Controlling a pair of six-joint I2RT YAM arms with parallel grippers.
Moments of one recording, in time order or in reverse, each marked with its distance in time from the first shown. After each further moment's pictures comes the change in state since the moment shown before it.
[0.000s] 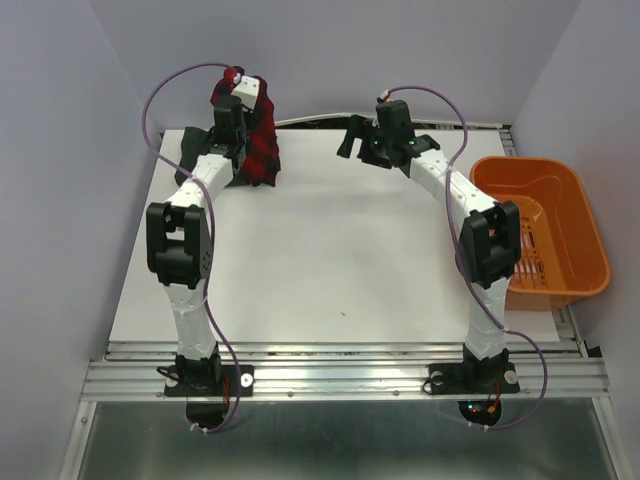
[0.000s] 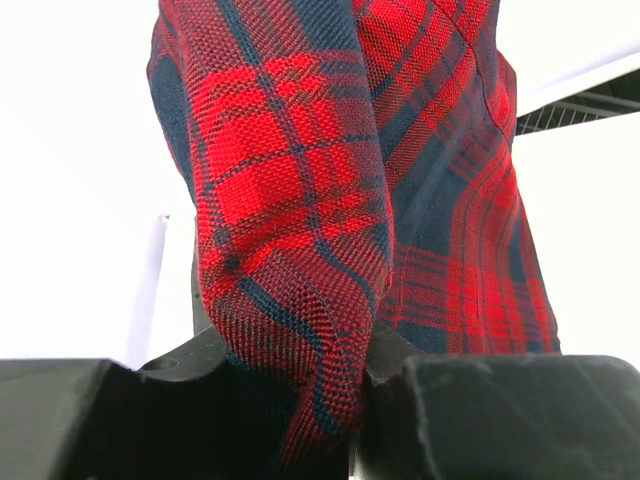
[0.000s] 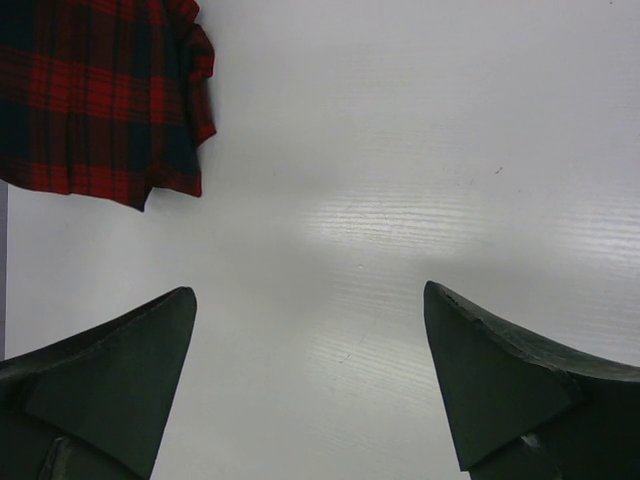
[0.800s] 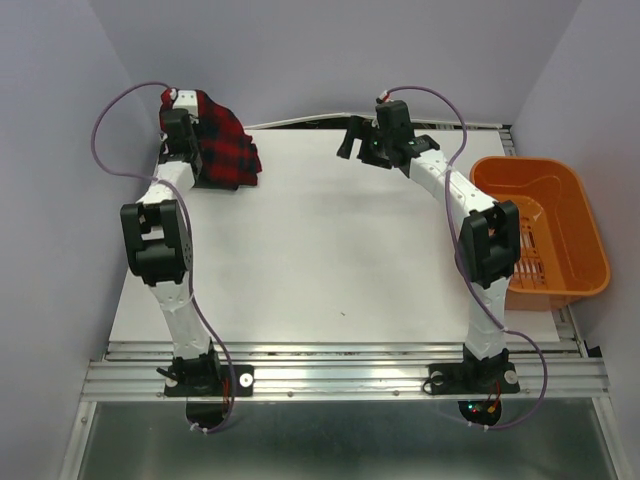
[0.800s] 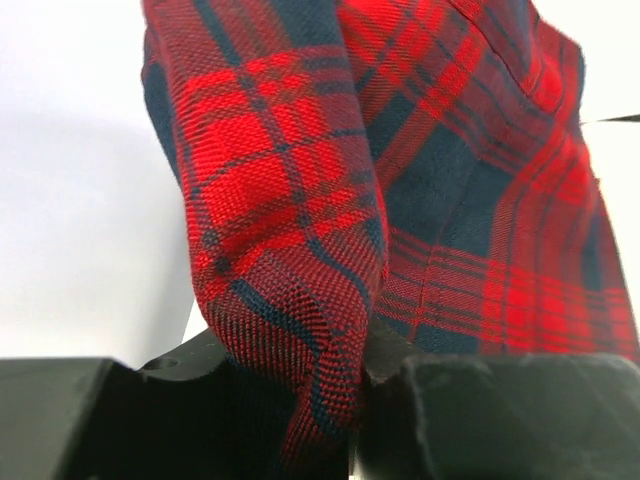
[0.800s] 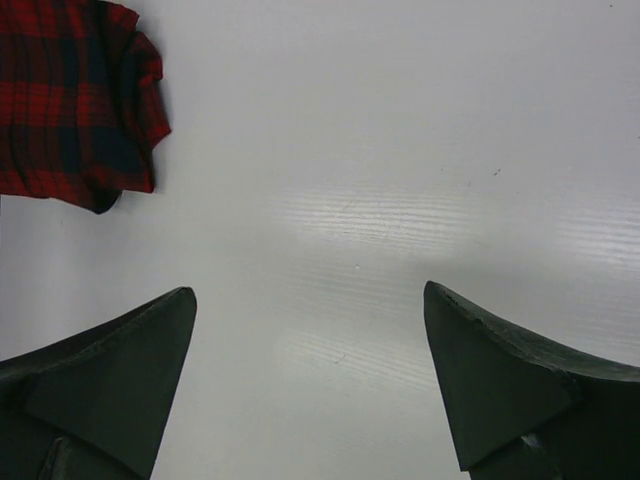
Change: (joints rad) left arm 0.217 -0.003 -0.086 0.029 0.059 -0.140; right arm 0.000 0.005 0.000 0.001 -0.022 -0.010
